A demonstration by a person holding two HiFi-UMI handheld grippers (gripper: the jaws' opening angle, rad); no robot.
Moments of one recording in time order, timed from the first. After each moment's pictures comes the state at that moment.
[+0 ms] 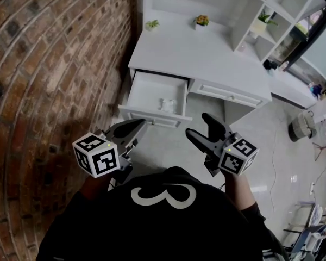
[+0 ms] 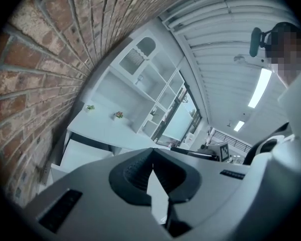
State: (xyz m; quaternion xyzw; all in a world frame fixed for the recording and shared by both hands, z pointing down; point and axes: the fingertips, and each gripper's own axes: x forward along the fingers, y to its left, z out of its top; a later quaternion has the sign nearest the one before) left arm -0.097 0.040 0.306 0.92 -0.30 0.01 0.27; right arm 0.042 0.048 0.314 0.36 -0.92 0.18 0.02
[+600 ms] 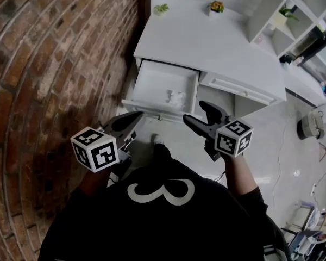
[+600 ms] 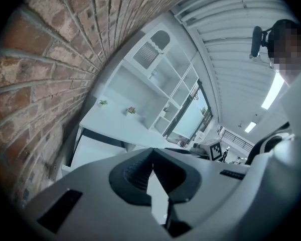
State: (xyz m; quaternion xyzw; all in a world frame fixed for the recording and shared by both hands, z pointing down) left arm -0.116 -0.019 0.346 0.89 -0.34 0.04 0.30; right arm 0.026 -0.044 0.393 0.33 -0.91 0.23 0.10
